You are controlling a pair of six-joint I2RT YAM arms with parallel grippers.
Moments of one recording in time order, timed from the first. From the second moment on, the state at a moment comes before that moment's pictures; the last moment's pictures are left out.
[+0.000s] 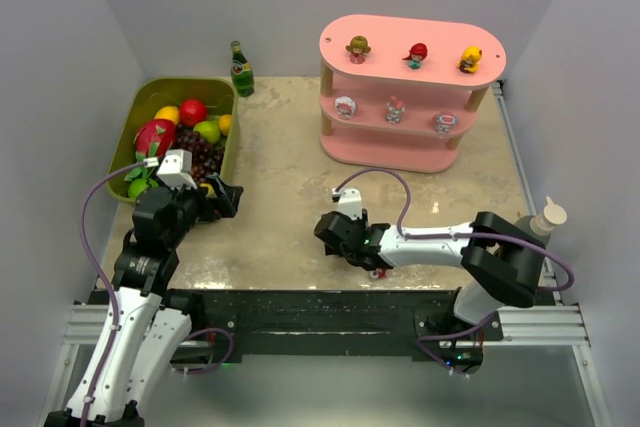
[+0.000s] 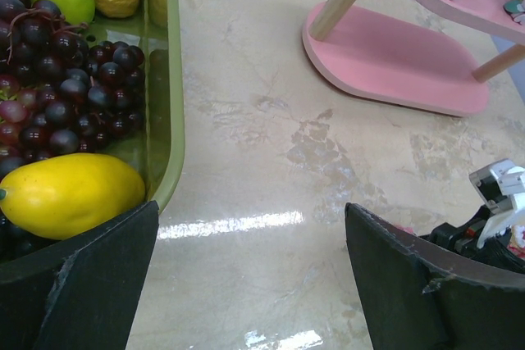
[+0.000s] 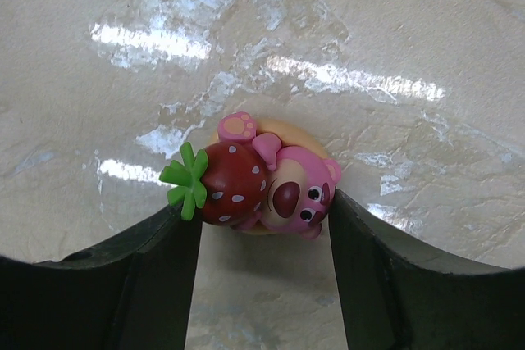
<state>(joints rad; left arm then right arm) -0.17 0.53 0.62 -0.39 0.13 -0.36 1.10 1.57 0.77 -0.21 0.58 0.80</state>
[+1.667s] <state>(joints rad) -0.17 0.56 0.62 -0.39 0.14 -0.36 0.75 1.99 1.21 0.17 0.78 0.42</state>
